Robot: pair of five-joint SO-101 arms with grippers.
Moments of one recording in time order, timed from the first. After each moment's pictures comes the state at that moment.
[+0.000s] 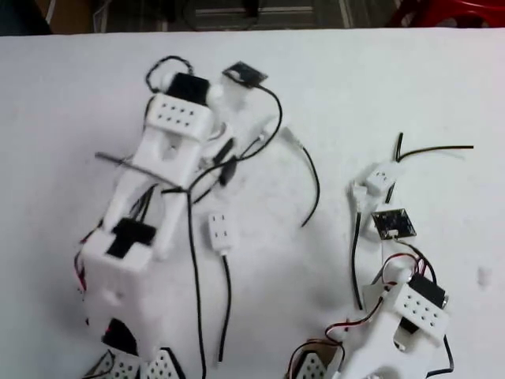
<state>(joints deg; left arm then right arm) 11.6 21.1 -27.9 102.0 -18.9 34.7 -53.7 80.5 60.2 45.2</state>
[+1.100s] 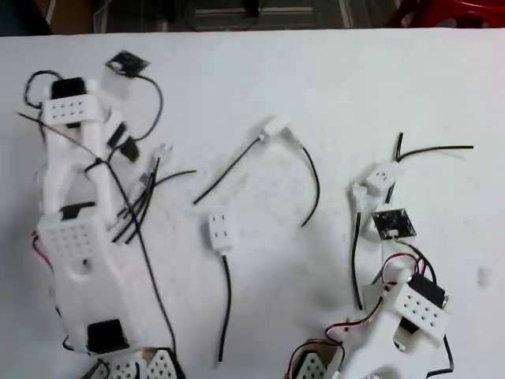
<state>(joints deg) -16.7 43.5 -38.2 83.6 -39.4 34.7 -53.7 80.5 60.2 45.2</state>
